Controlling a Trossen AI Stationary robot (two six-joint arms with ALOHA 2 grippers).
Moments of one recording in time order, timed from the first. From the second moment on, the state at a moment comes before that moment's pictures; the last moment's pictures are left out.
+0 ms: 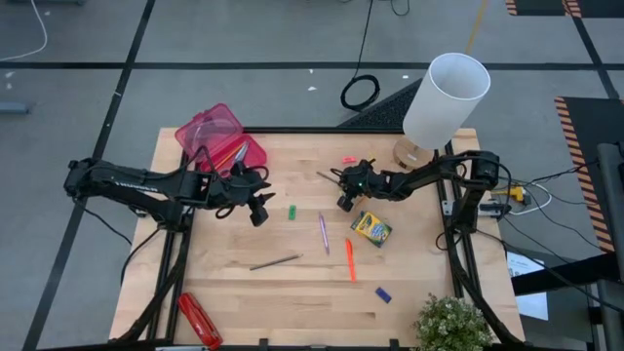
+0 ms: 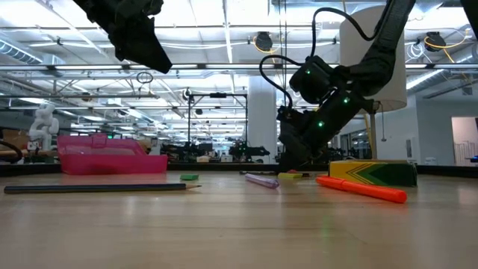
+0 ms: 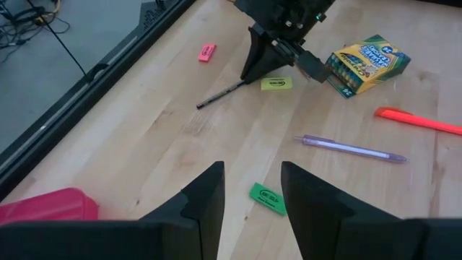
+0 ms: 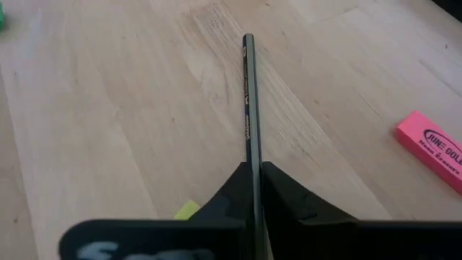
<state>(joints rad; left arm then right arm) -0.07 1.10 0.85 -0.47 -0.42 -0.31 -0.29 1.80 0.65 0.37 0.20 0.12</state>
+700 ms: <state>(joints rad) -0.07 1.12 0.85 -0.46 -0.42 -0.29 -0.27 1.78 0.65 0.41 0.10 0.06</state>
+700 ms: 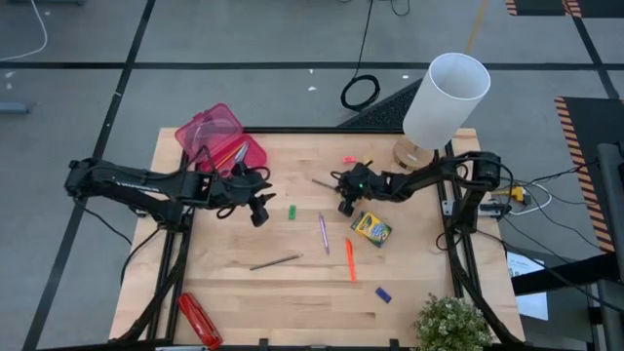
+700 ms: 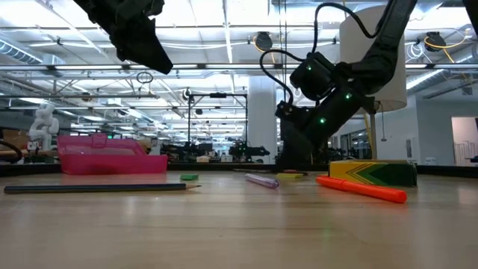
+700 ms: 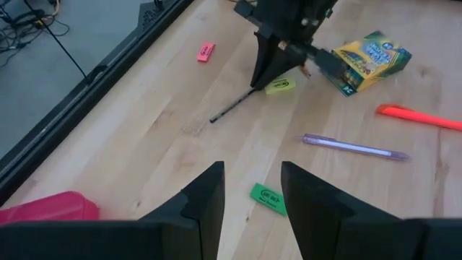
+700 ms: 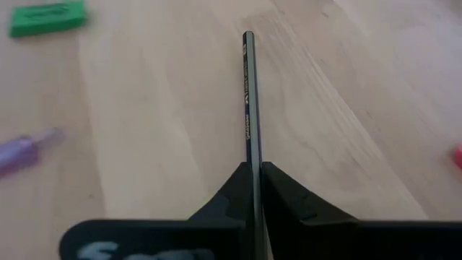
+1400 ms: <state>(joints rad) -0.08 1.39 0.85 -0.14 -0.34 0.00 -0.12 1.57 0.65 0.37 0.10 -0.09</state>
